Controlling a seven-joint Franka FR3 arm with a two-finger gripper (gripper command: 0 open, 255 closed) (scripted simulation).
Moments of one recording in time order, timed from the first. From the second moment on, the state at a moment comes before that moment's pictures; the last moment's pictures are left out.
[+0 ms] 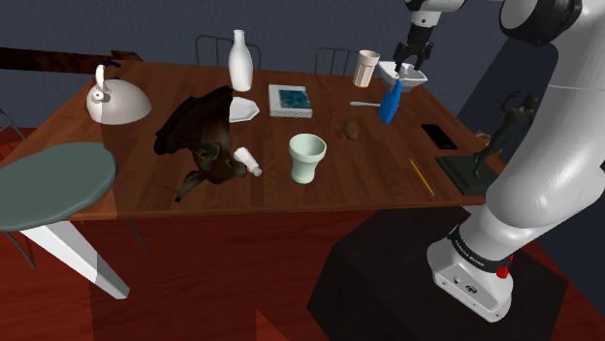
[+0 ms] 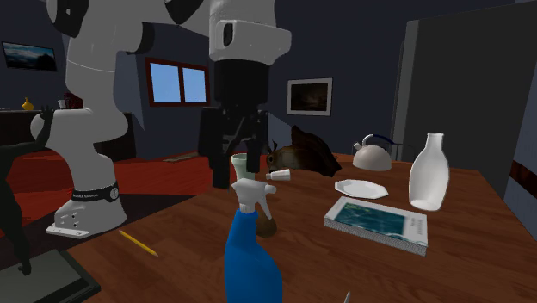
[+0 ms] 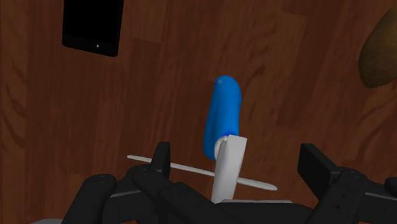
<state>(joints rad) -0.28 0.36 -0.36 -1.54 0.06 1.87 -0.27</state>
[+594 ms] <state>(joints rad) -0.28 0.37 -0.36 -1.59 0.06 1.93 -0.27</state>
